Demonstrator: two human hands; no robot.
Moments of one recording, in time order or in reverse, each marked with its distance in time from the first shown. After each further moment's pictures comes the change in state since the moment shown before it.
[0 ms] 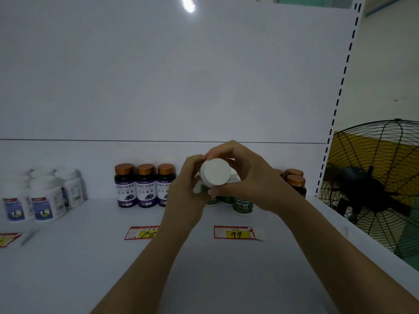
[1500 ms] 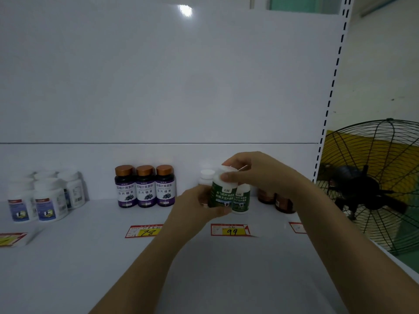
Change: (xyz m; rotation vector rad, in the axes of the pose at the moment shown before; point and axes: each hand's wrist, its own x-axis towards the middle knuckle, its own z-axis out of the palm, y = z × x) left_hand -0.016 0.015 0.002 0.149 -0.361 -0.403; right_hand 0.002 -0.007 -0.033 -0.355 -0.102 0.512
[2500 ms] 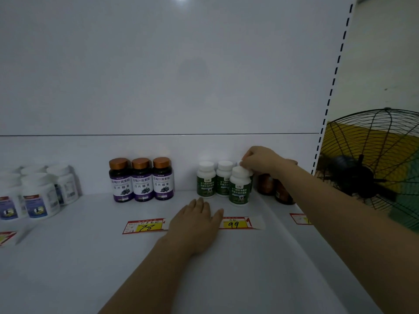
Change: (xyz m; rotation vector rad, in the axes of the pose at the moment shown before) left_hand 0.016 -0.060 0.028 0.871 -0.319 -0.060; right_hand 0.064 0.049 0.004 -0.179 0.132 0.393
